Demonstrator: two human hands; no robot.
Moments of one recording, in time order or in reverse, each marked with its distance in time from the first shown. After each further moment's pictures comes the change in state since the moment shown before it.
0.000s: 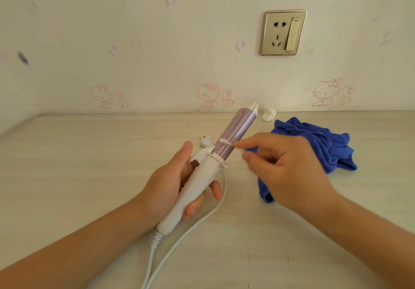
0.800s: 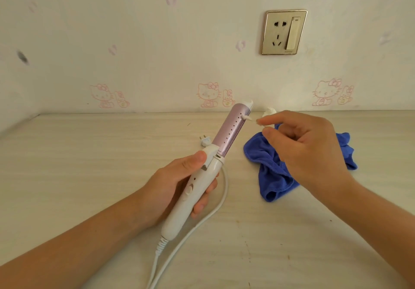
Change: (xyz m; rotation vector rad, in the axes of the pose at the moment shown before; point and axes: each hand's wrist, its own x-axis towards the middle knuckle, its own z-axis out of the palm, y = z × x) left_hand -0.002 0.005 -0.002 -0.204 -0.106 0.054; right_hand 0.017 0.017 -0.019 0.096 0.196 0.116
